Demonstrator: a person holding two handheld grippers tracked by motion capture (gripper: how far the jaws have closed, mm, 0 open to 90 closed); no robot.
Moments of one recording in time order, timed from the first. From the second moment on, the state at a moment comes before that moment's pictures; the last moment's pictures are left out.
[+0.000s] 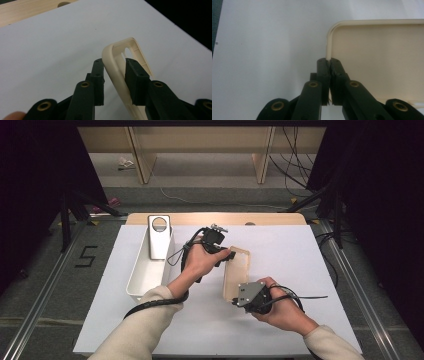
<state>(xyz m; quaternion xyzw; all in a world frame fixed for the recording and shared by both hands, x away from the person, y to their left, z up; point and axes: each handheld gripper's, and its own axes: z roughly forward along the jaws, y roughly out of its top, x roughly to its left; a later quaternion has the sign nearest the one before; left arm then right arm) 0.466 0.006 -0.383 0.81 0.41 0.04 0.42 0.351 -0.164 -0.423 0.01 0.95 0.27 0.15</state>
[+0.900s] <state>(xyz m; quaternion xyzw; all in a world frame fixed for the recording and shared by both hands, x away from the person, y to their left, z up) 0.437 0.051 -0.355 0.78 0.29 0.17 0.53 0.368 -0.203 -0.424 0.20 0.90 0.37 0.12</state>
